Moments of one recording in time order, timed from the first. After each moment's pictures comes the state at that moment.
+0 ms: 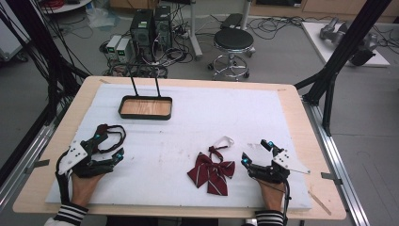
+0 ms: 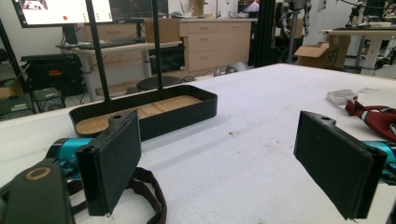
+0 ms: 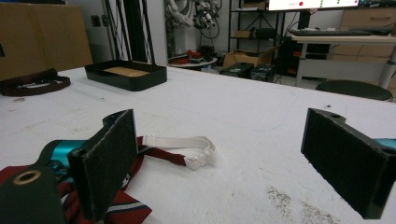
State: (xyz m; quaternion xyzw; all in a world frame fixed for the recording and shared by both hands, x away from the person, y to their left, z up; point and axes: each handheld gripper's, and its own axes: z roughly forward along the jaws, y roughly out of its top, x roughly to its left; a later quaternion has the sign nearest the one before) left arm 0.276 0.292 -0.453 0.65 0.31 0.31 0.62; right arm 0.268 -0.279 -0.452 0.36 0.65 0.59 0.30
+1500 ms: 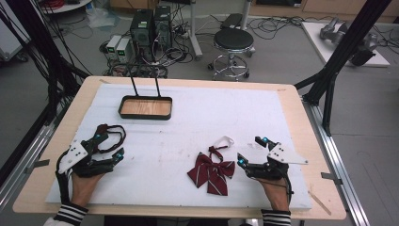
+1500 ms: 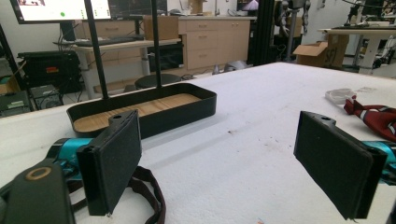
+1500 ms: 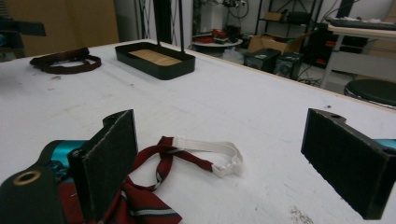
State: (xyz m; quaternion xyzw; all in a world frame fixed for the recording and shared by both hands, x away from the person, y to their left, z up) left arm 0.278 0.292 -0.453 0.65 0.31 0.31 0.62; right arm 0.270 -0.267 -0.420 0.31 0.71 0.57 0.27
